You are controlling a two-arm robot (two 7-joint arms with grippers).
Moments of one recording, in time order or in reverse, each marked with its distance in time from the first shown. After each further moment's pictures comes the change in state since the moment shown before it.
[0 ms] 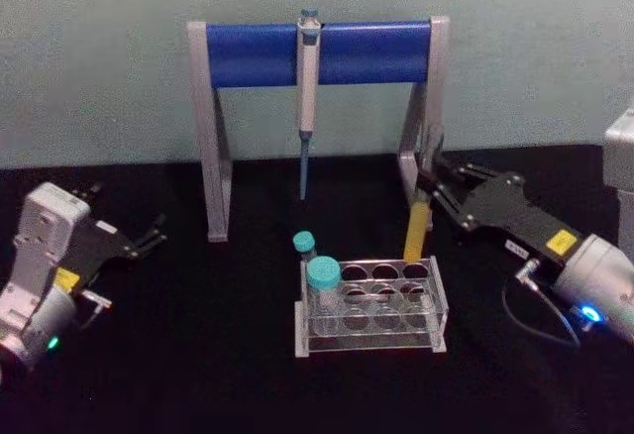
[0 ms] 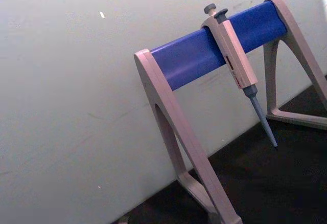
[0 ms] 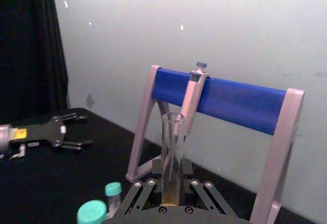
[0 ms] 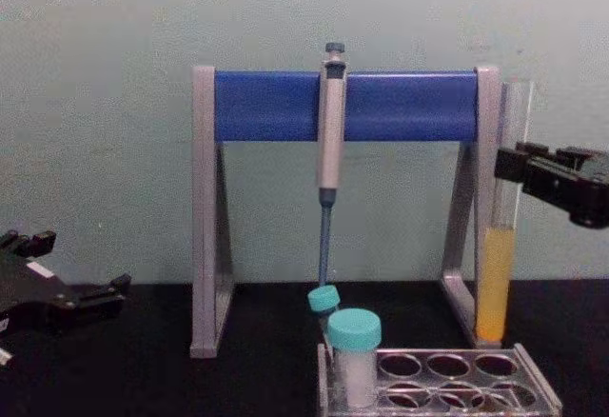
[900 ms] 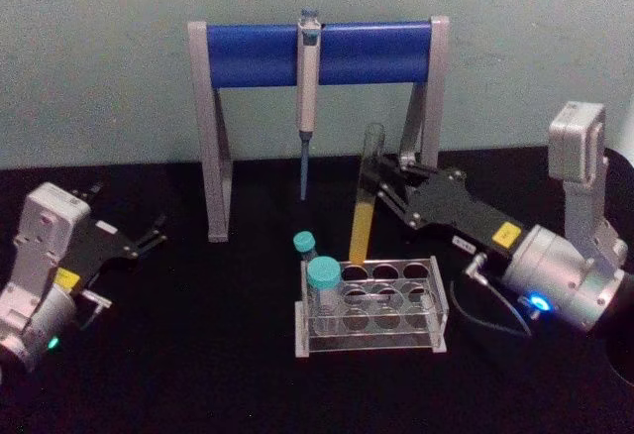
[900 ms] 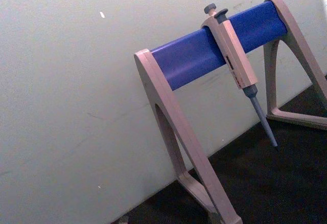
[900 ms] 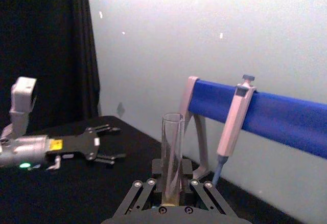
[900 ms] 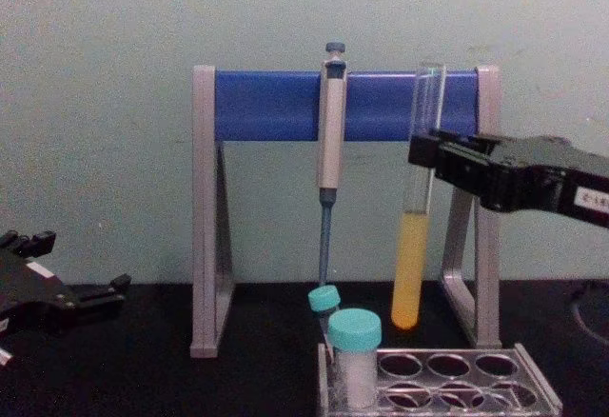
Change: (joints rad) left arm 0.000 0.000 0.000 0.000 0.000 0.000 0.000; right arm 0.098 -0.052 -0.098 0.055 0.012 -0.005 0.060
